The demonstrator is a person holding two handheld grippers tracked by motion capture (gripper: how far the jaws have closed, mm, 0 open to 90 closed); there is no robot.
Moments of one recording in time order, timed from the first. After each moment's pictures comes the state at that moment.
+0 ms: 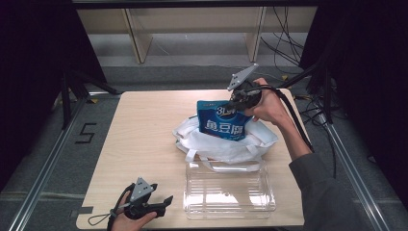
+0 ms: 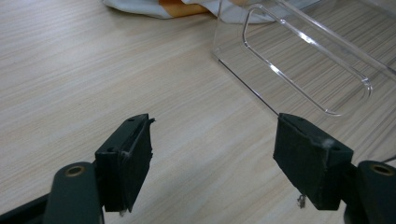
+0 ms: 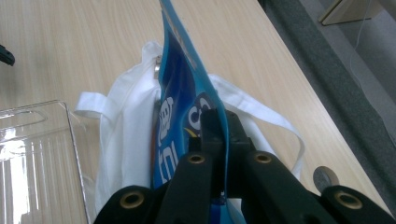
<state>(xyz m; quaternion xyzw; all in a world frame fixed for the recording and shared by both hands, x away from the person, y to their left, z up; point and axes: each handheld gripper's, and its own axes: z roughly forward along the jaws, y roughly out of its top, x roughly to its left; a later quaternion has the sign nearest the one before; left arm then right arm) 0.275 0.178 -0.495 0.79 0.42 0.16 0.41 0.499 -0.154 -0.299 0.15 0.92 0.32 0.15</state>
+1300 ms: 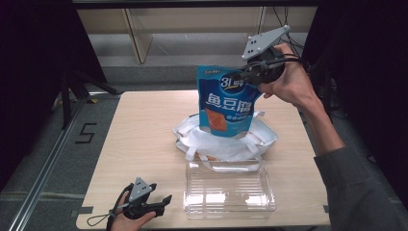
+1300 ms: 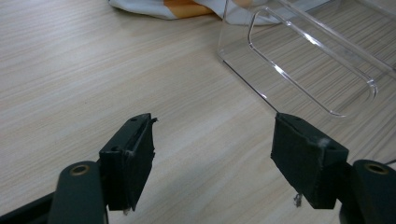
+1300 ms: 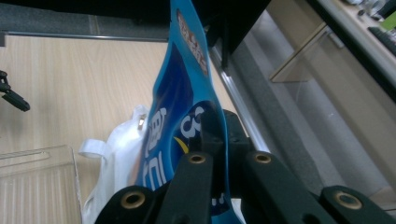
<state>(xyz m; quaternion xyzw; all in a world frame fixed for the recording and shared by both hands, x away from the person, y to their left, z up) 0.276 0.181 -0.495 0.79 0.43 0.17 0.41 0.453 -0.167 -0.183 0.09 0.89 0.37 0.24</state>
